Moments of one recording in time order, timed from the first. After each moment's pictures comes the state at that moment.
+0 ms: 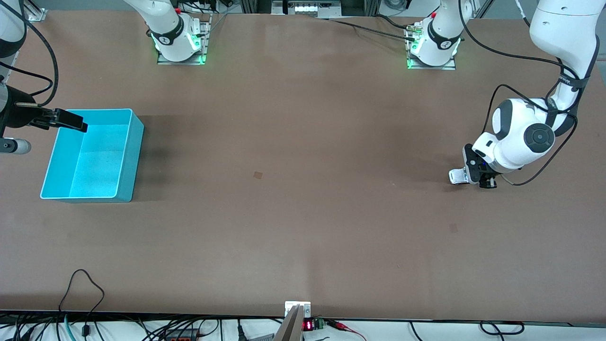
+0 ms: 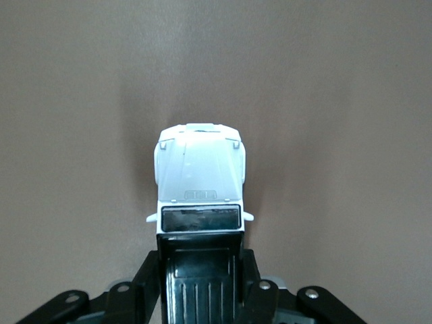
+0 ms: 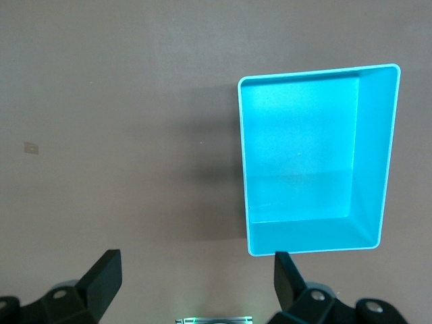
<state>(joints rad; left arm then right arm) 0.19 0.40 -0.06 -2.19 0.19 2.54 1.44 0.10 0.14 -0.16 -1.54 0.03 1.51 0.01</state>
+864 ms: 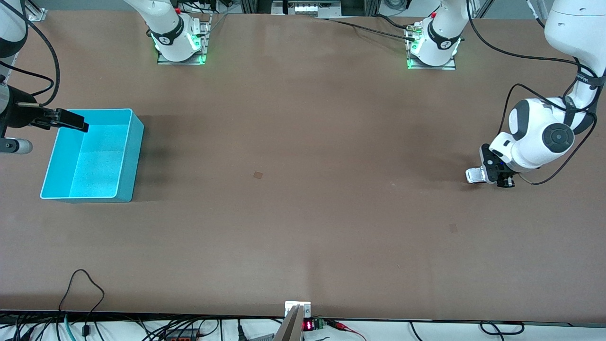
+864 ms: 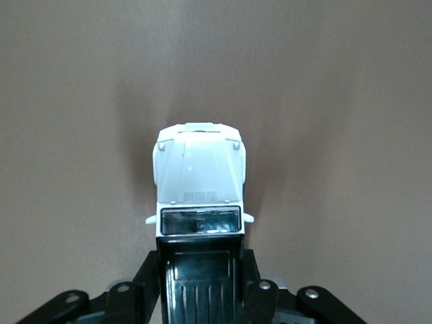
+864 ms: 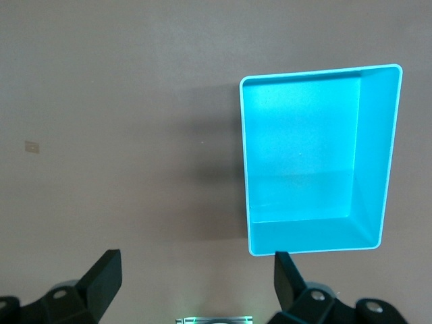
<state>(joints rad) 0.30 0.42 -0.06 -2.16 0.28 2.53 1.48 0.10 0.14 -0.16 -1.54 0.03 1.51 0.01</state>
